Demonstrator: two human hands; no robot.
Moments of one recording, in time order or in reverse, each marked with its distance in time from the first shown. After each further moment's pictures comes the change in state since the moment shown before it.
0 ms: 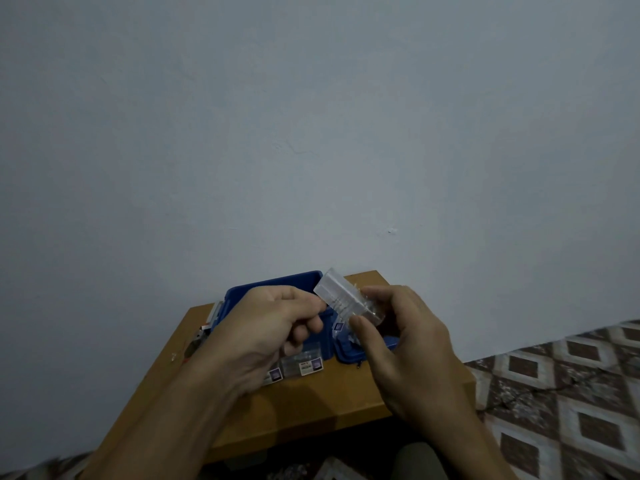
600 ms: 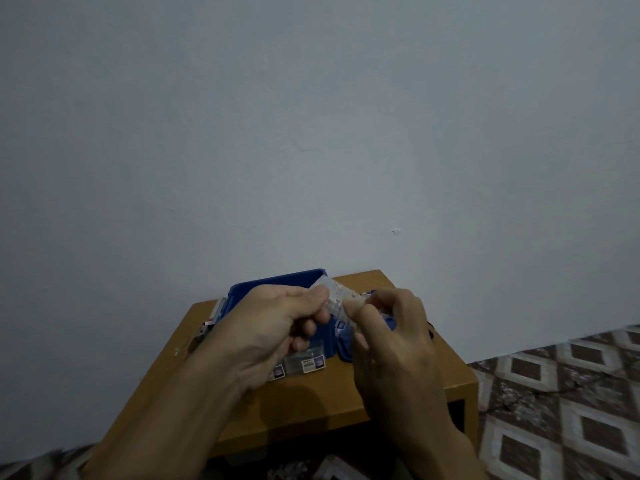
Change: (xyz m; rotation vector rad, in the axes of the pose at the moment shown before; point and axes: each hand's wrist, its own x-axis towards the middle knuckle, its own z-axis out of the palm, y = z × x) left_hand -0.001 -0.002 -0.003 -0.106 -0.068 -0.013; right_hand -0.010 0.006 0.025 -0.382 0.172 -0.348
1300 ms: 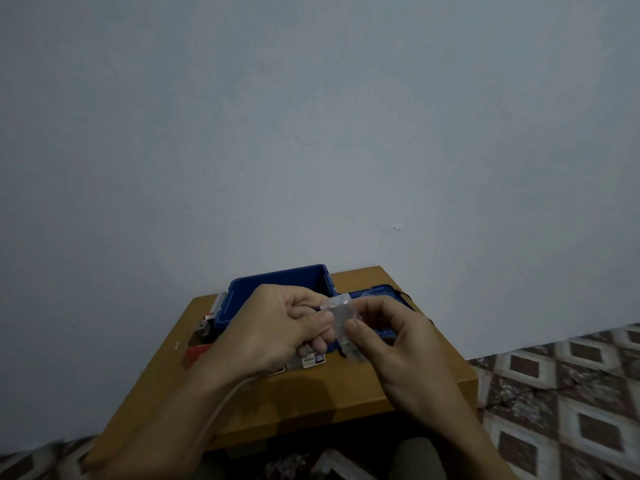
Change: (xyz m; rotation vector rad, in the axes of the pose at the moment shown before) left_hand -0.006 -0.008 -0.006 0.383 -0.041 0.199; right_hand 0.011 0.010 -0.013 0.710 -0.377 0.578
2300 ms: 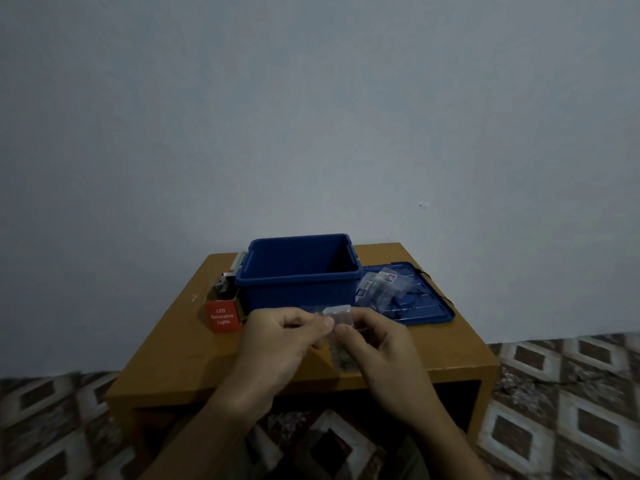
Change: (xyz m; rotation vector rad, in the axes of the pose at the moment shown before) left_hand -0.022 -0.079 0.010 -0.189 0.313 -0.157; right_hand -0.008 0.042 0.051 0.073 -0.203 0.087
